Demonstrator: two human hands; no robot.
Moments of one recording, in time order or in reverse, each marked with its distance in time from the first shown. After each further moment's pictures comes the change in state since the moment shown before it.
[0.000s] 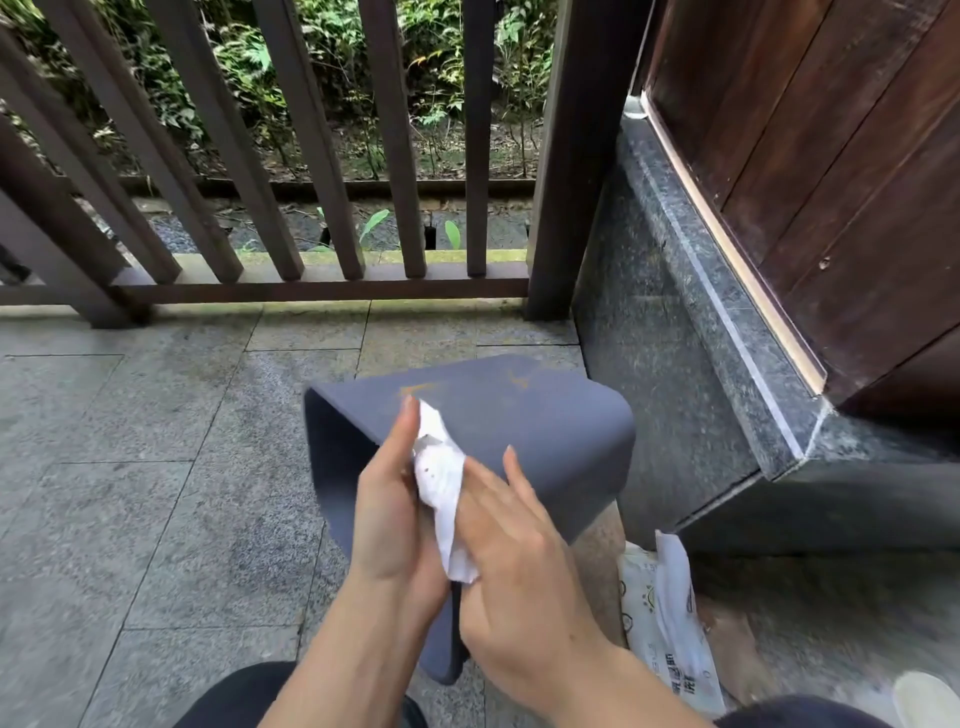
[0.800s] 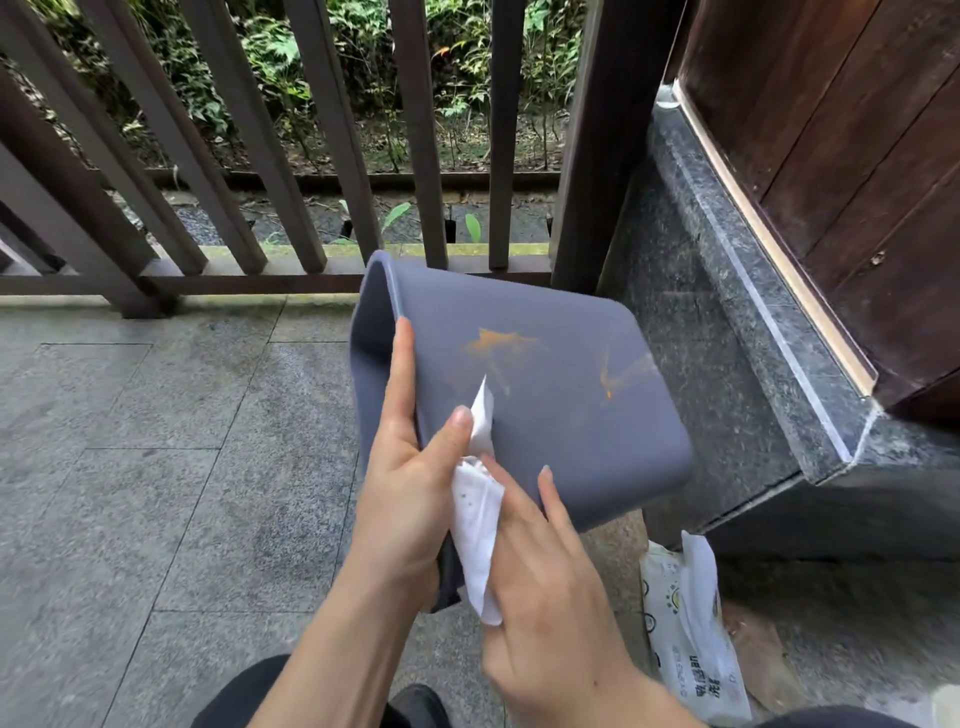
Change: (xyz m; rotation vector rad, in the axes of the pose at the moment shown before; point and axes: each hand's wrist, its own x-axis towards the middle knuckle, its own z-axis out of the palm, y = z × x) left_hand -0.005 0.019 -0.009 0.520 -0.107 0.468; right_hand -0.014 -0.001 0.014 -0.237 0.083 -0.154
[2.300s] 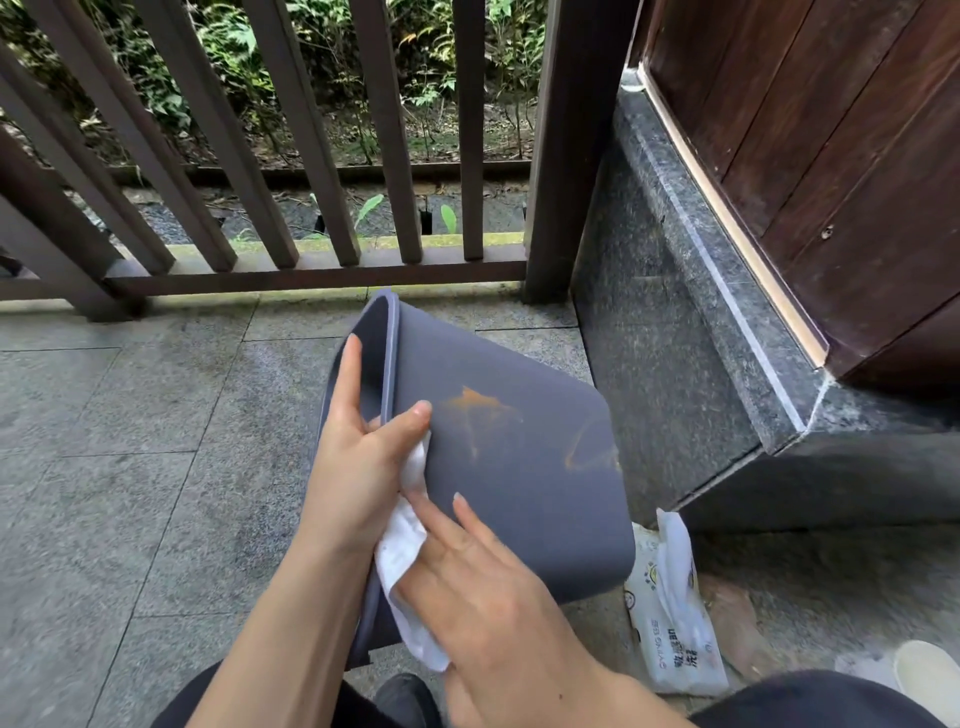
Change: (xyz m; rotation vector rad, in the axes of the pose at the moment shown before) left_hand 0.014 -0.003 -0.012 0.197 0.167 -0.090; right_hand -0.018 -0.009 0.001 0.124 -0.190 -0.095
